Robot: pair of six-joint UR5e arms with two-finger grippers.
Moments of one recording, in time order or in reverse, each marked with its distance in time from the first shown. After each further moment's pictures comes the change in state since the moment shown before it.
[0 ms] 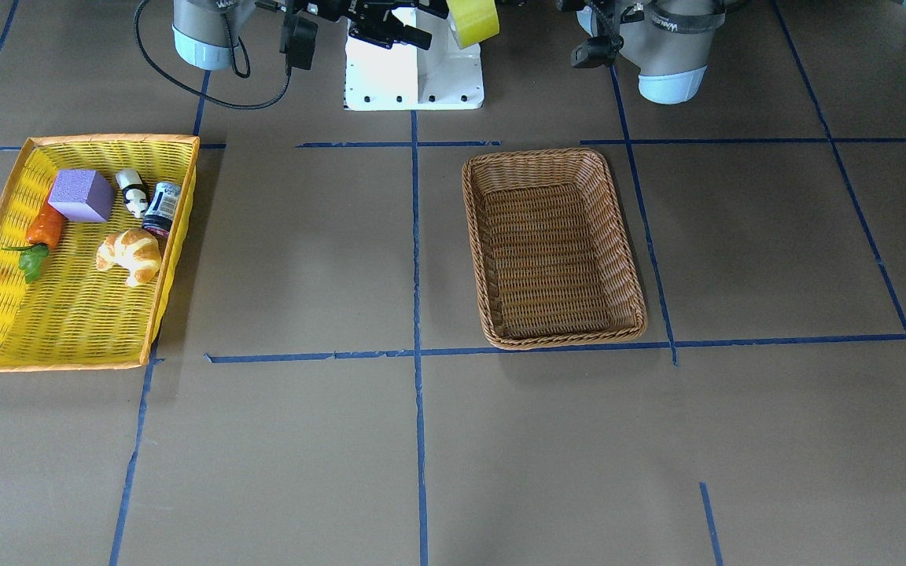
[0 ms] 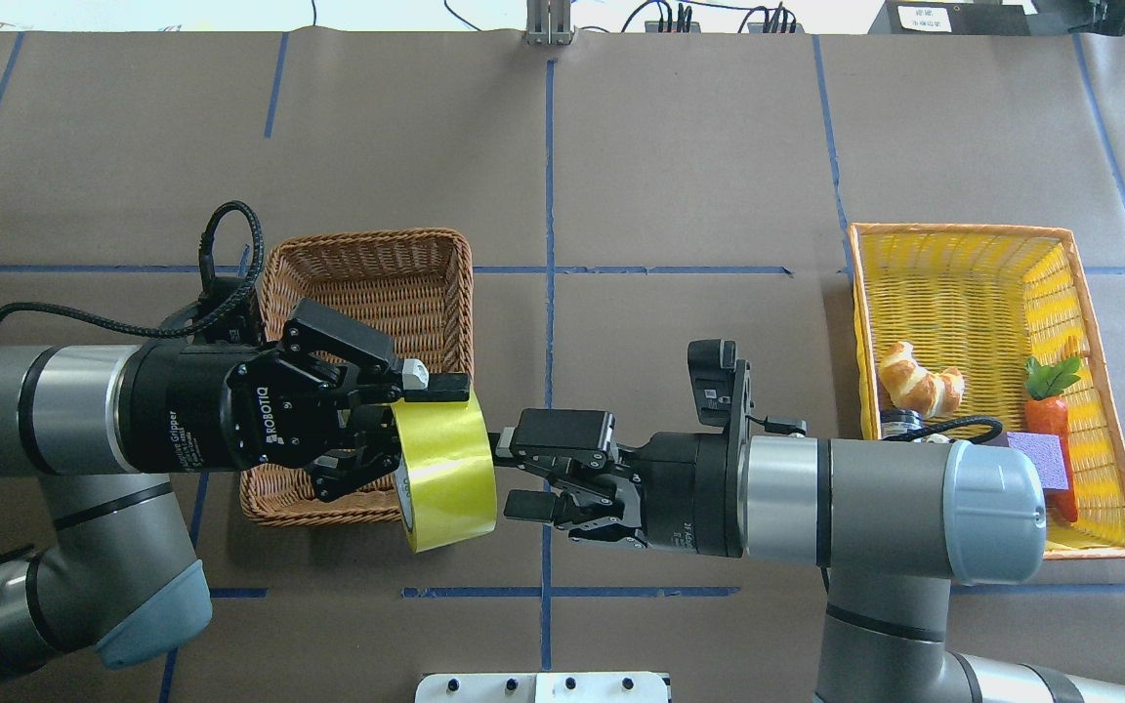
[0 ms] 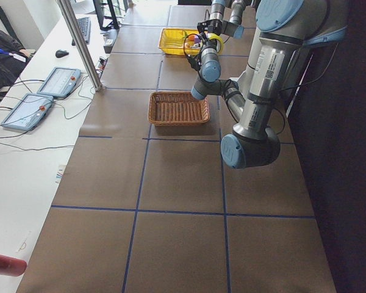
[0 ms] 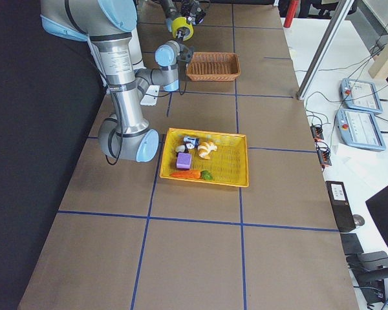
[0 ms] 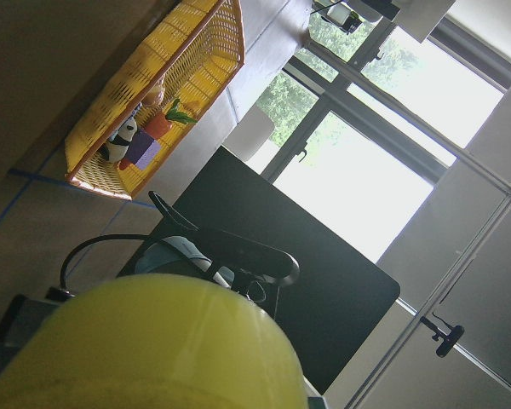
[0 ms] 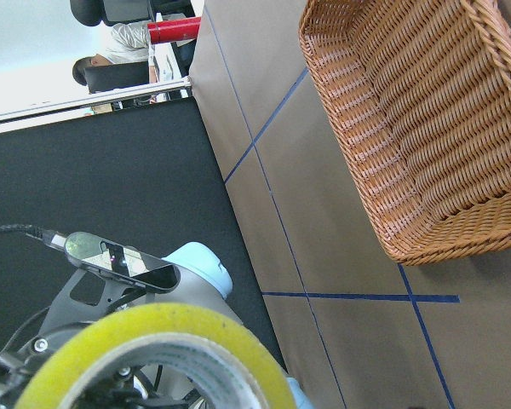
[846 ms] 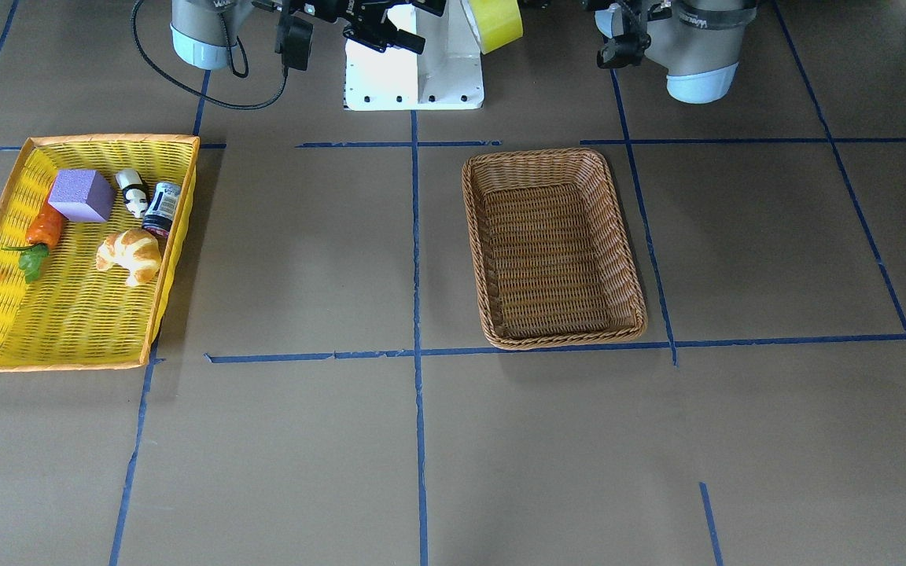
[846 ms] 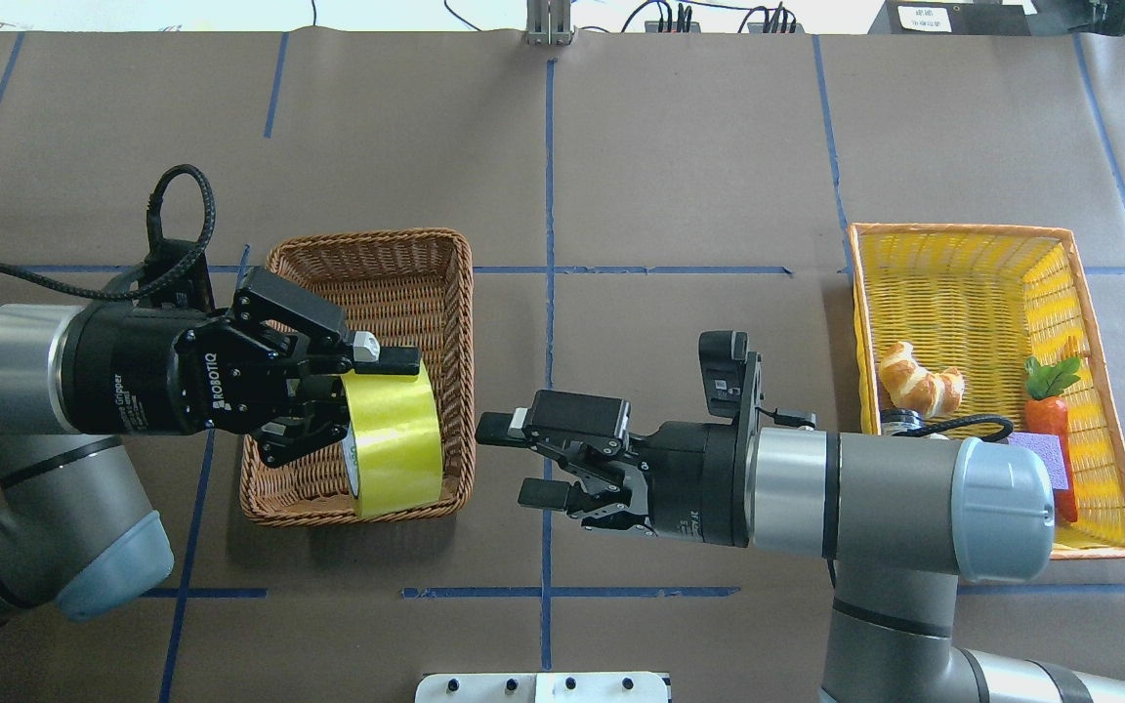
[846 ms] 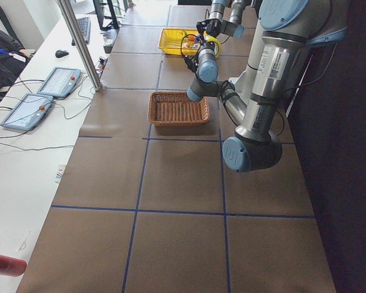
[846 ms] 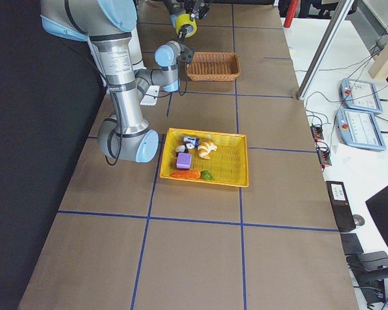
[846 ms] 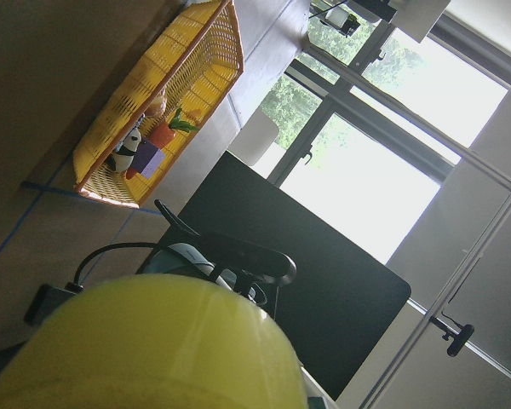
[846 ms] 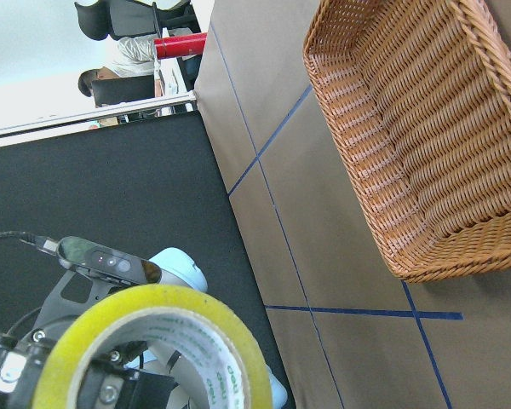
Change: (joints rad) left arm -0.112 0.039 -0.017 0.062 -0.129 0.026; right arm 0.018 -0.011 0.005 -0.002 -0.019 -0.007
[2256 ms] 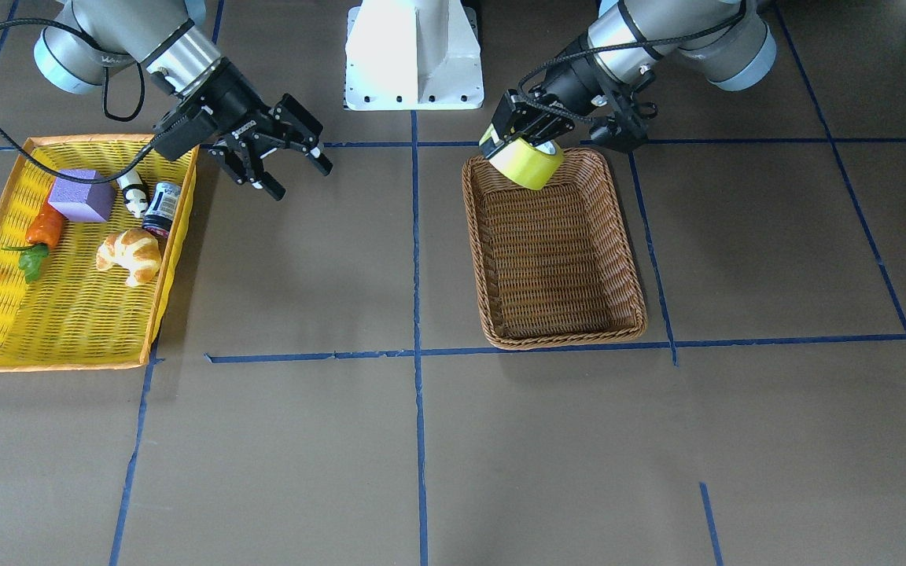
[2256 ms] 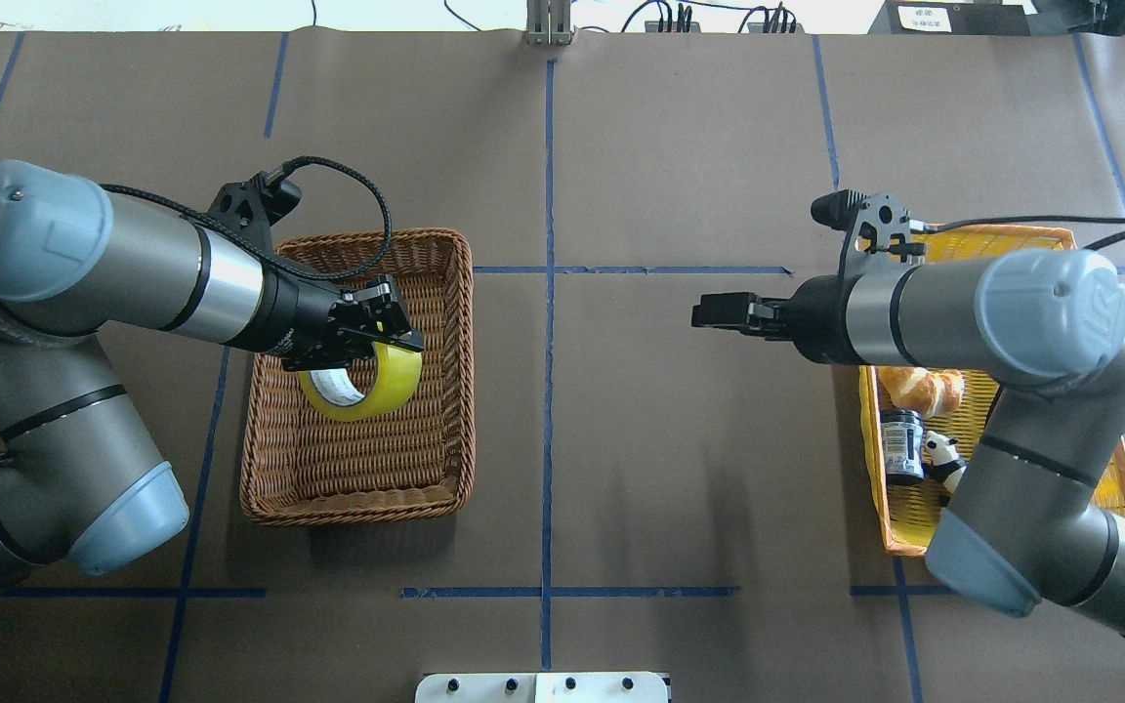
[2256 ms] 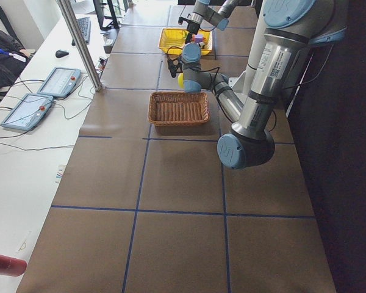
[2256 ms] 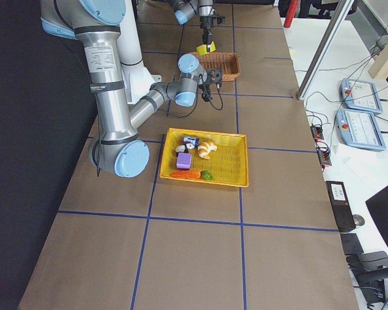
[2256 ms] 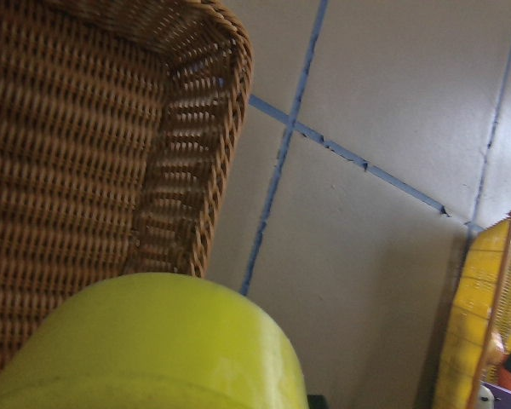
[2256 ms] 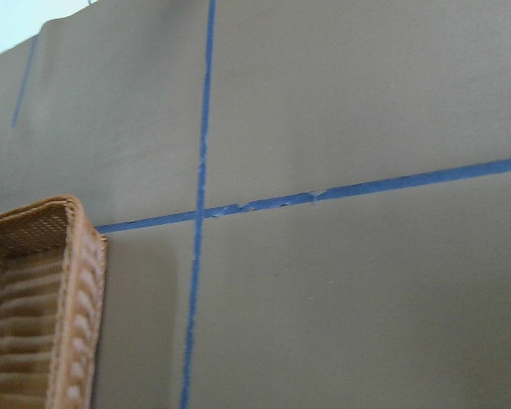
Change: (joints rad) left arm -0.046 -0.085 -0.004 1.107 -0.054 0.921; right arm 0.337 -0.142 0.015 -0.703 0.168 -0.718
